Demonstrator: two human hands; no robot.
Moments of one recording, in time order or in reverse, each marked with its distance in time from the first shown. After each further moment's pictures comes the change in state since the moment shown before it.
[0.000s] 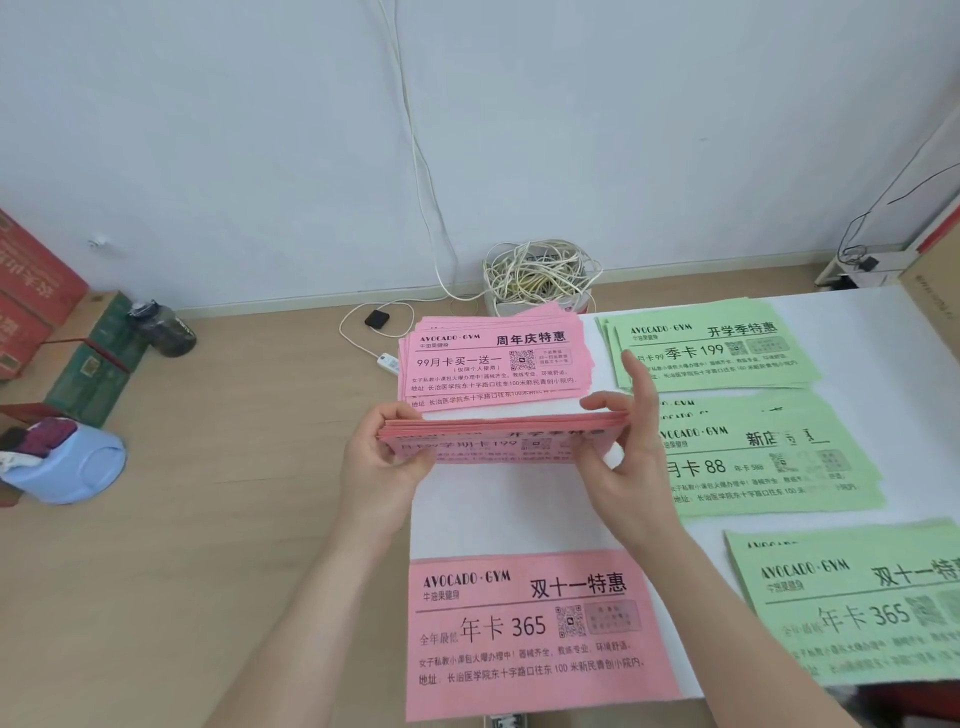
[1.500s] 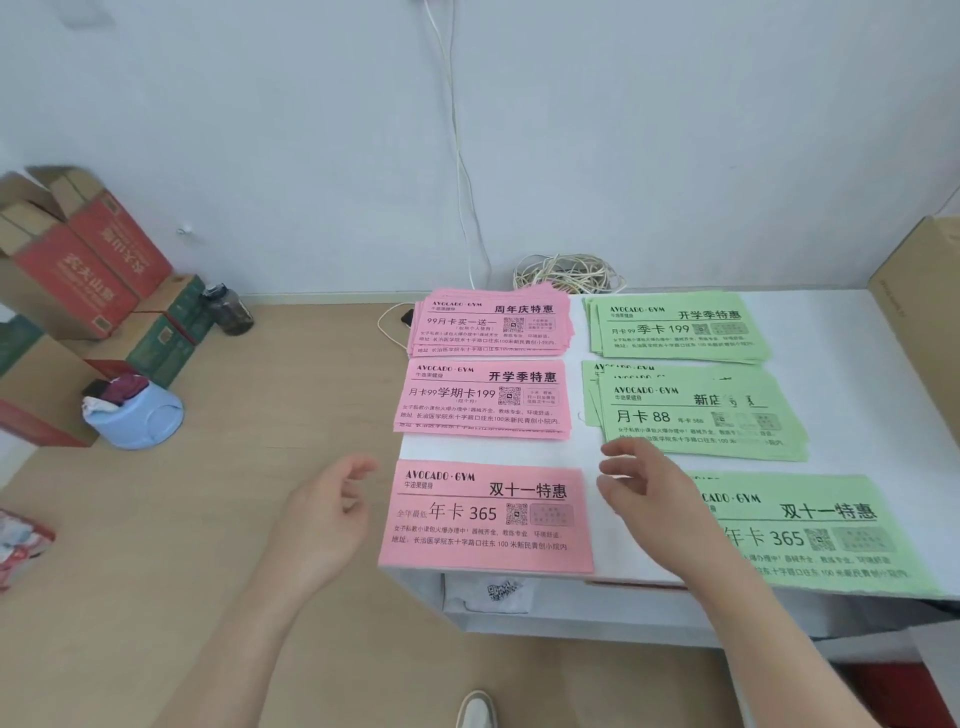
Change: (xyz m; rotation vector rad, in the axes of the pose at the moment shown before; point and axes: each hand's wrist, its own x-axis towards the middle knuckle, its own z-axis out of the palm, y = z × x) left_hand -0.152 0.009 -0.030 0.735 0.045 -0.112; right_hand -0.084 -0.035 -0.103 -0.247 -0.368 0.441
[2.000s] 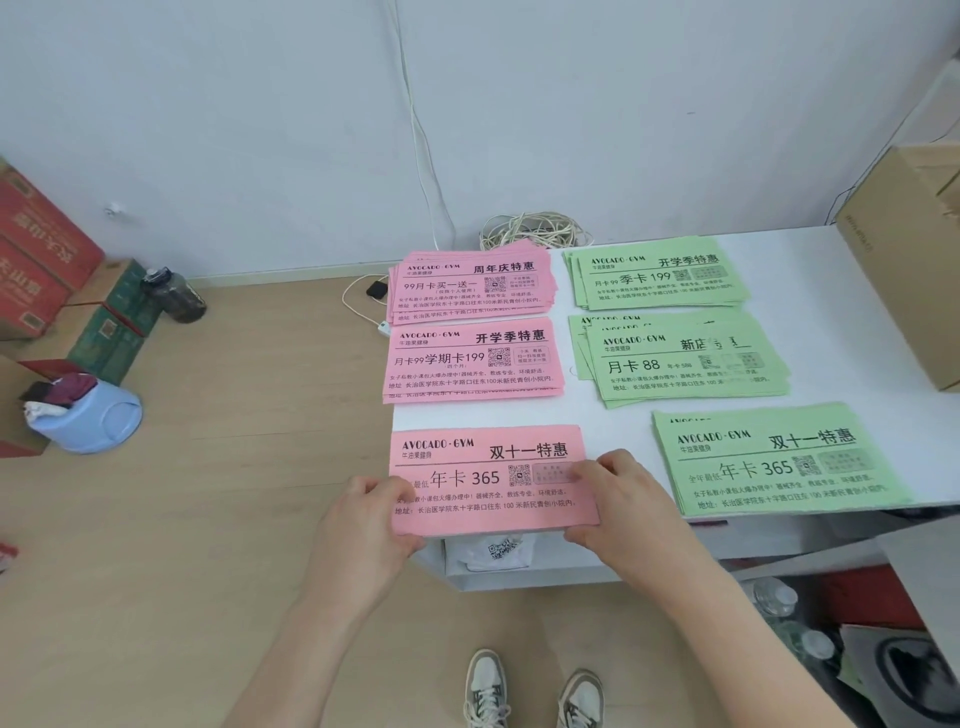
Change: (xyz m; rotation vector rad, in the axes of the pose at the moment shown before) left_hand -0.016 -0.019 0.034 0.296 -0.122 0.133; right_hand -0.030 0.017 0.046 -0.652 -0.079 -0.131
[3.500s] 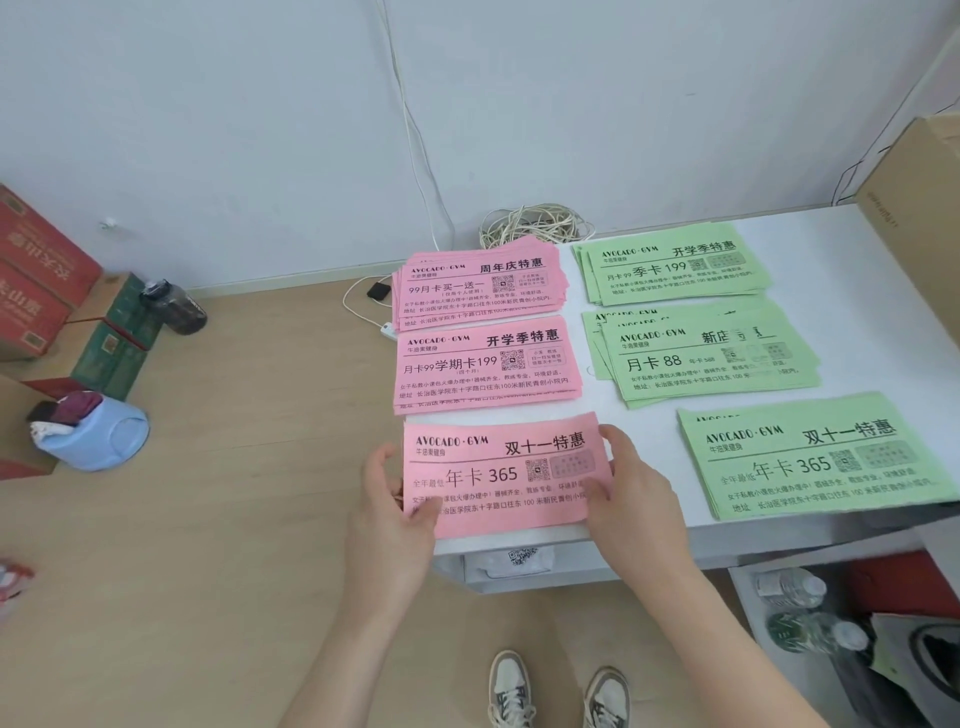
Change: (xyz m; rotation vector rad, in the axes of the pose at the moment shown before) left_hand 0.021 0.007 0.013 -0.537 0.195 -0.145; right_hand 0.020 -0.022 0.022 0.403 0.275 0.201
